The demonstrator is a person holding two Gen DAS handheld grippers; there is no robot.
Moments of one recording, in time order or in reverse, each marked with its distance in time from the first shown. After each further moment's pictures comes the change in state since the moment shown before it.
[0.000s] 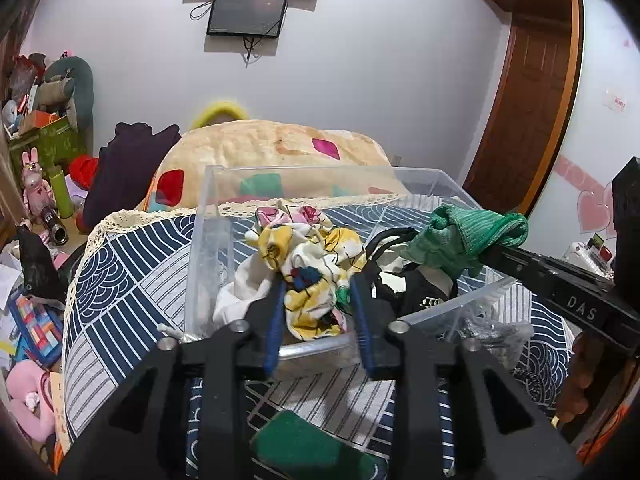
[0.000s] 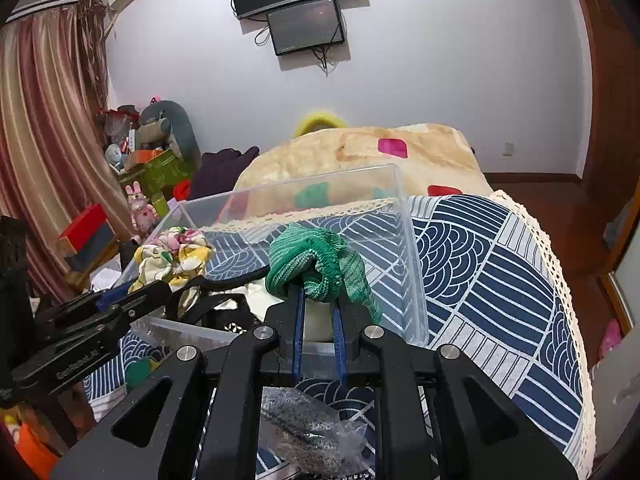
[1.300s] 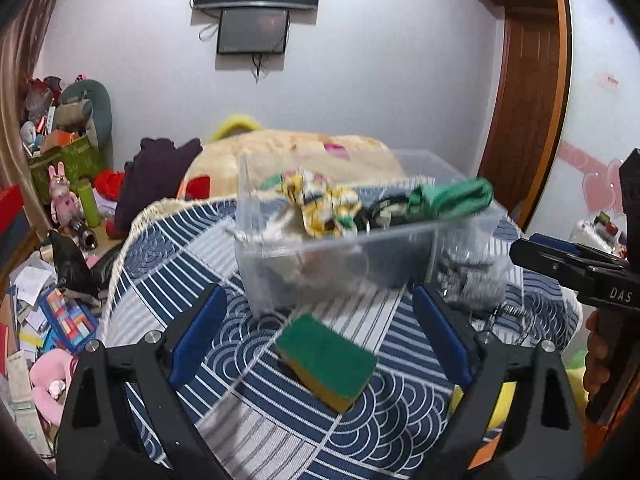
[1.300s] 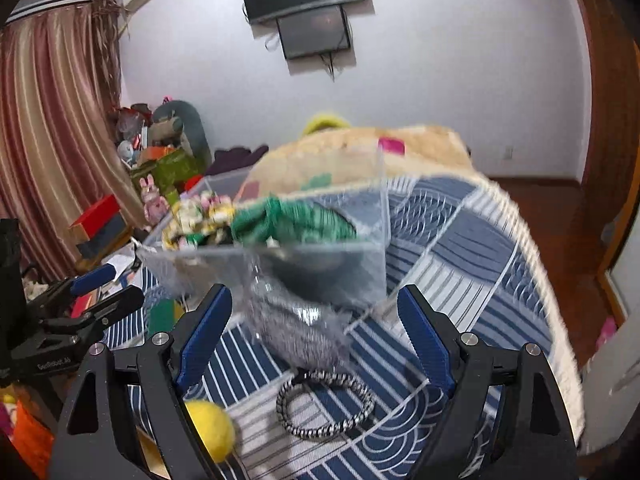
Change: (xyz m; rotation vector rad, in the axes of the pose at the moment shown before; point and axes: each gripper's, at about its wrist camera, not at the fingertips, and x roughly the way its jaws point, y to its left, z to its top) left arm -0.058 -0.009 -0.048 0.059 -0.032 0.073; right arm -0.034 -0.014 -0.037 -0.005 0.008 0.035
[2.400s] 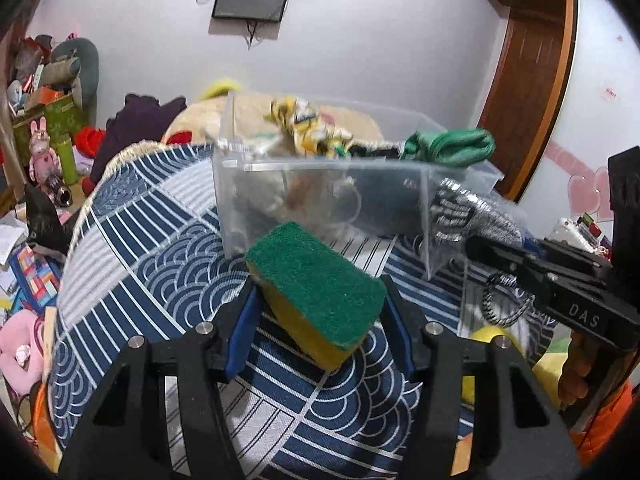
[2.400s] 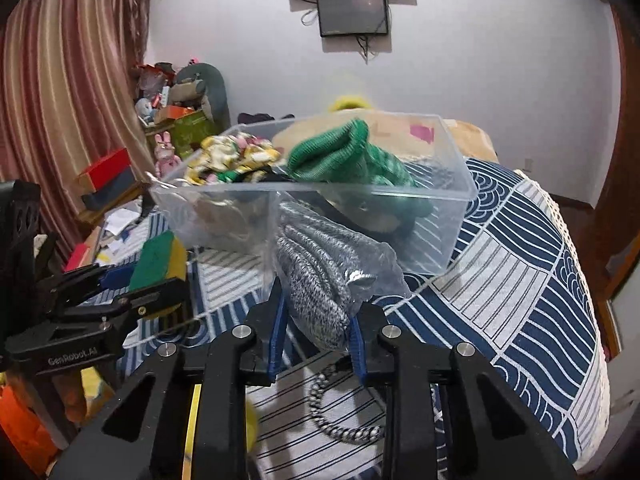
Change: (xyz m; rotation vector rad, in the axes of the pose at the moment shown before) left arm 0.010 0.003 -0.030 -0.074 0.062 -0.090; right arm 0.017 0.039 -0.022 -0.149 0.040 0.024
